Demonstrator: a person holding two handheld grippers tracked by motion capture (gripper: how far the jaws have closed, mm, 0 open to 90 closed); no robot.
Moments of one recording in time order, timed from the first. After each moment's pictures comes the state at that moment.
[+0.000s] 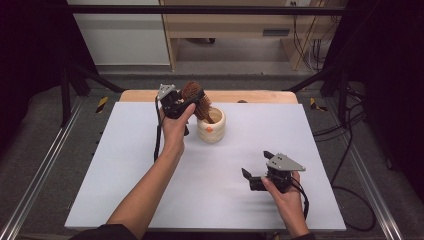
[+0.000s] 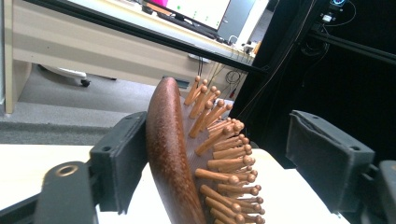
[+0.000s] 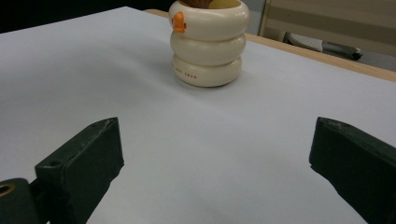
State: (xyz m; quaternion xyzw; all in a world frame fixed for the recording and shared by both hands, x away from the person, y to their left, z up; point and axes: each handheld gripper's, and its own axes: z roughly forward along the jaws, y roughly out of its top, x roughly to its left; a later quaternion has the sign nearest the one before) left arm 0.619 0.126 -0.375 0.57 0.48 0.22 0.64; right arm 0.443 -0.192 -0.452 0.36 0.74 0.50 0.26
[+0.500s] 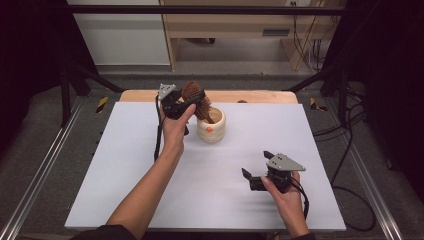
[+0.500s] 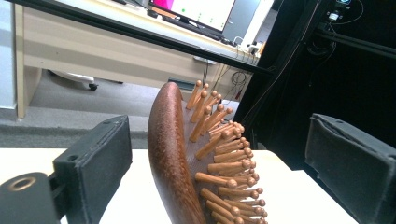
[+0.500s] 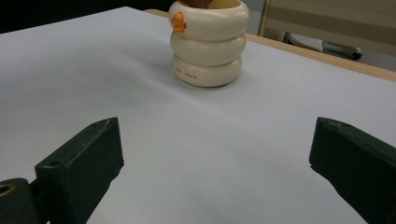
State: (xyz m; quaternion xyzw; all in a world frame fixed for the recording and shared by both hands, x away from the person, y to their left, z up) left arm 0.618 0.124 -0.373 0.57 0.47 0.23 0.63; right arm 0.443 -0.192 -0.452 0.37 0.74 0.50 0.26
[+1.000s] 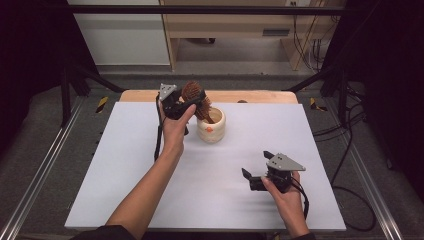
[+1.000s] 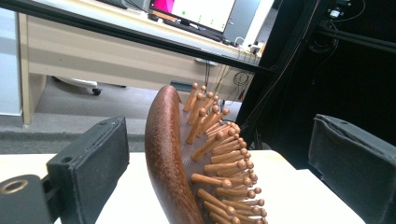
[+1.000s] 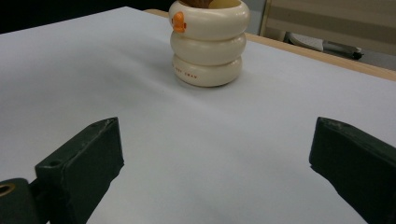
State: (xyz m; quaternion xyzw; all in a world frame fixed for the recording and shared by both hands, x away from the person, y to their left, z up) left arm 0.616 0.123 -0.372 0.58 0.47 0.25 0.62; right arm 0.444 -0.192 -0.452 0.37 0.74 0.50 0.26
